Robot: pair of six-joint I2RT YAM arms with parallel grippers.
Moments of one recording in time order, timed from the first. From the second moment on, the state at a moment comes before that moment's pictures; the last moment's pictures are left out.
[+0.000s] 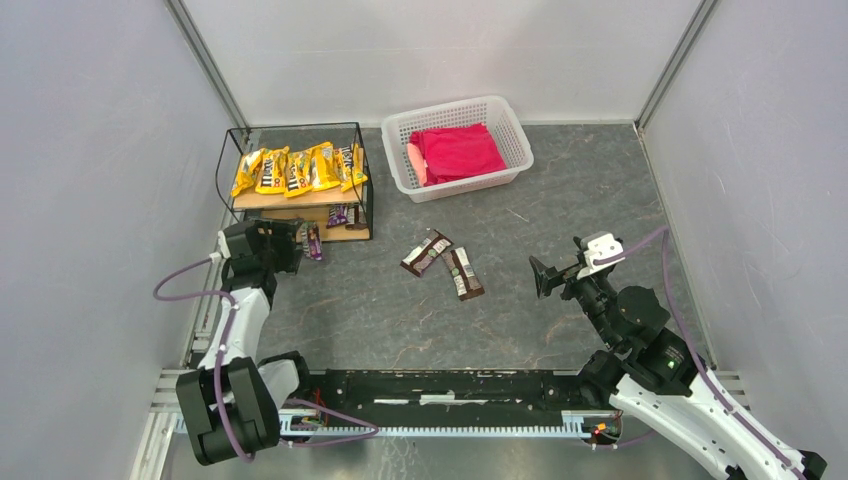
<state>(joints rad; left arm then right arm) 0.27 1.04 0.50 -0.07 0.16 -1.24 0.81 0.29 0.54 -0.29 0.43 -0.08</state>
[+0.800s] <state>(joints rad) 0.27 1.04 0.33 -0.08 0.22 -1.28 0.81 0.27 0.53 -0.29 0.42 -0.08</state>
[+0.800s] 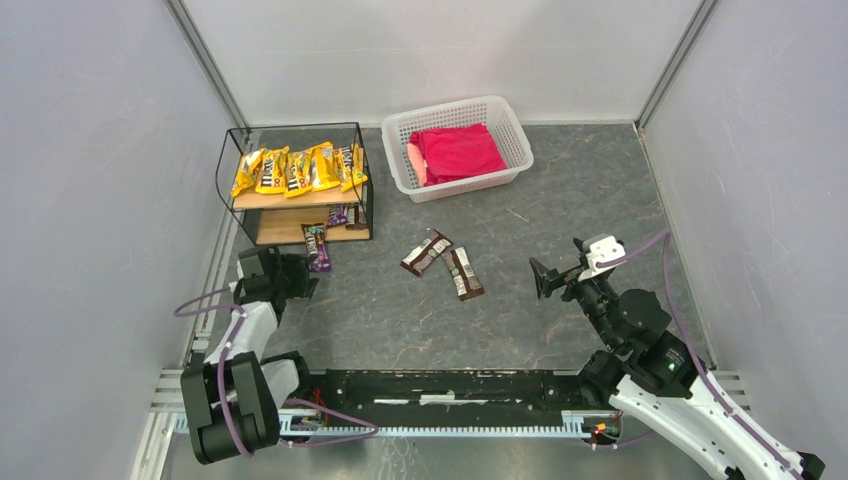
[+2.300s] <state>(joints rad) 0.27 1.40 0.54 0.23 0.24 -1.21 0.81 0.28 0.51 -0.28 0.40 -0.07</state>
